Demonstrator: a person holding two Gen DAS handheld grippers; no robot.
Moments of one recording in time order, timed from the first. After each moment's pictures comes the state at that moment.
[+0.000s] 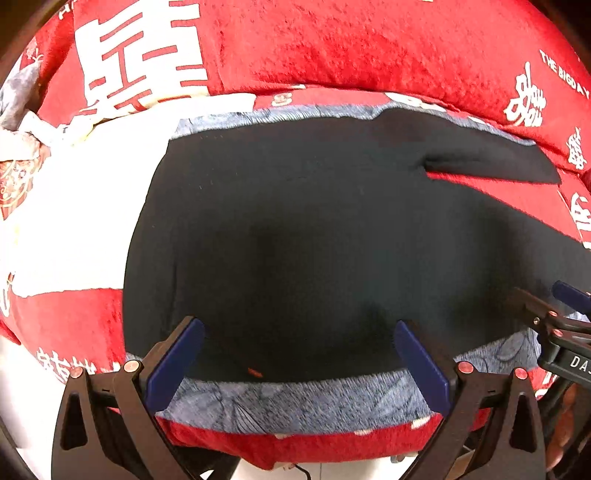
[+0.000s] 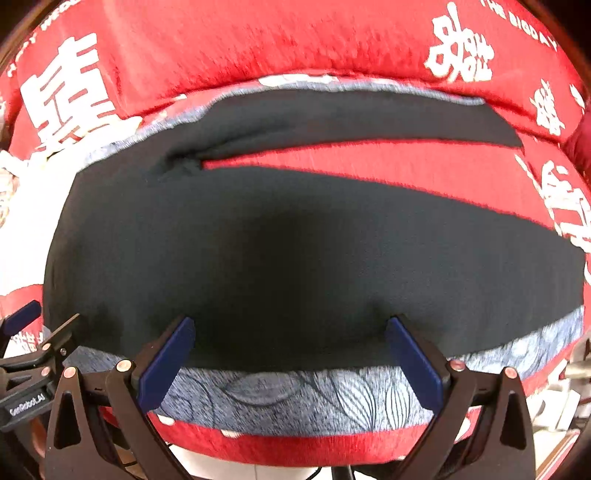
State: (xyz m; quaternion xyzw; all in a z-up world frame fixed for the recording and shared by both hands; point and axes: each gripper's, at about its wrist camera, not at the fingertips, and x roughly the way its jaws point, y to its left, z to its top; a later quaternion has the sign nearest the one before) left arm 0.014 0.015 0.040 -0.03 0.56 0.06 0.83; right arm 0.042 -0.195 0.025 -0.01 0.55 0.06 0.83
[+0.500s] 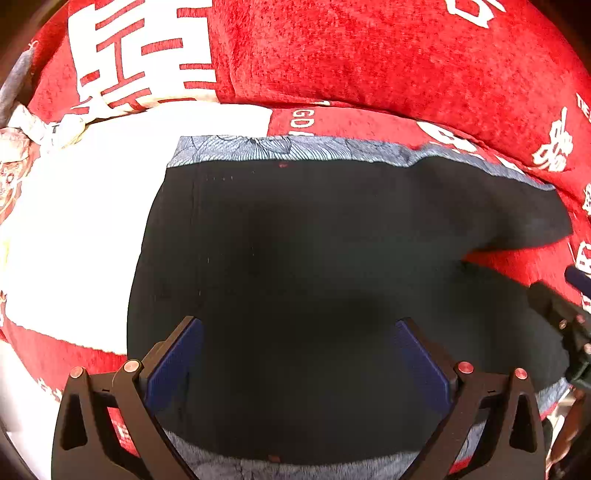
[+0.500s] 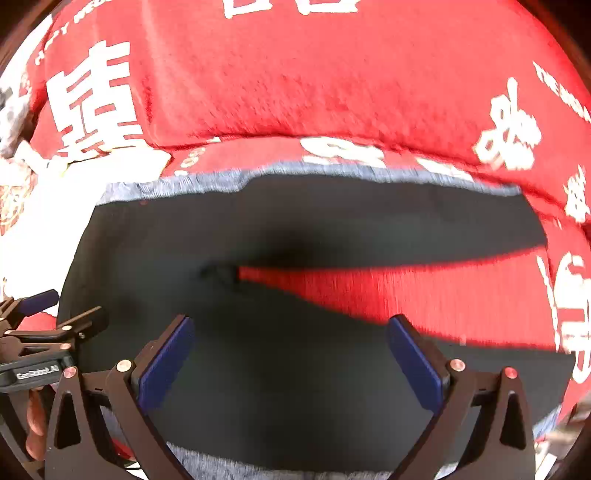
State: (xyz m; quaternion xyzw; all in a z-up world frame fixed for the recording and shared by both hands) left arm 0.089 0.047 0.041 -0.08 0.58 0.07 0.81; right arm 0.127 -0.157 0.065 -0.07 0.51 0.12 0.85
